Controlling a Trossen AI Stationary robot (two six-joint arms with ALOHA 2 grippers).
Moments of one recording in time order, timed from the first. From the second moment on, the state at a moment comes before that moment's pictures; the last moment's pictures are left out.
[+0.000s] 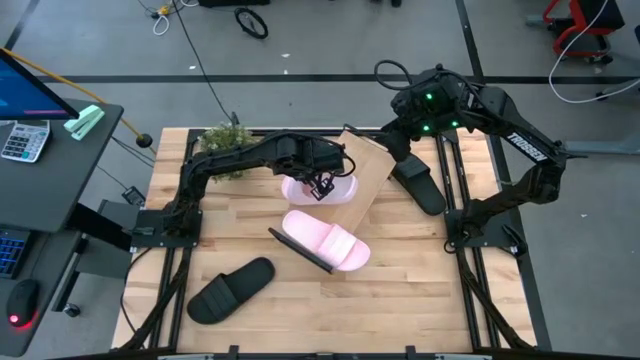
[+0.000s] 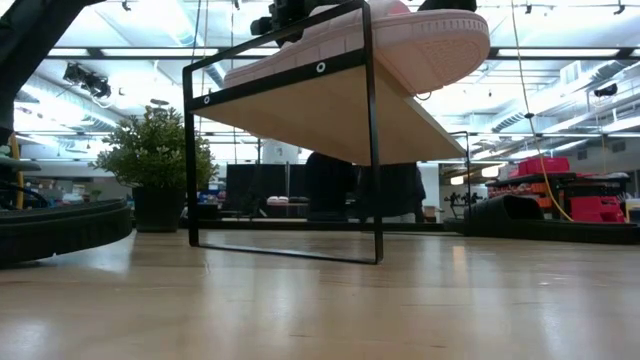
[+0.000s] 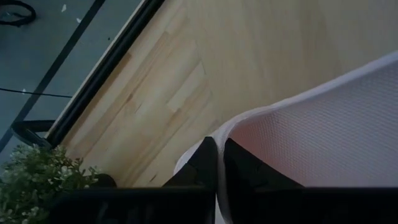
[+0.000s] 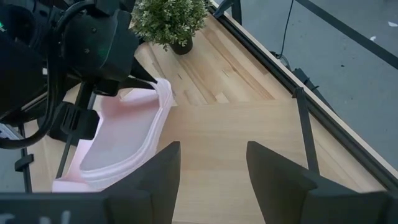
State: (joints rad) left arm 0.08 2.08 2.33 -1.57 -0.43 -0.55; right arm -0.43 1.40 1.84 -1.18 -0.11 0.27
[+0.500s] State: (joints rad) left arm 0.06 2.11 2.33 -1.54 -0.39 -0.58; right arm -0.43 1.40 1.84 -1.18 -0.11 0.27
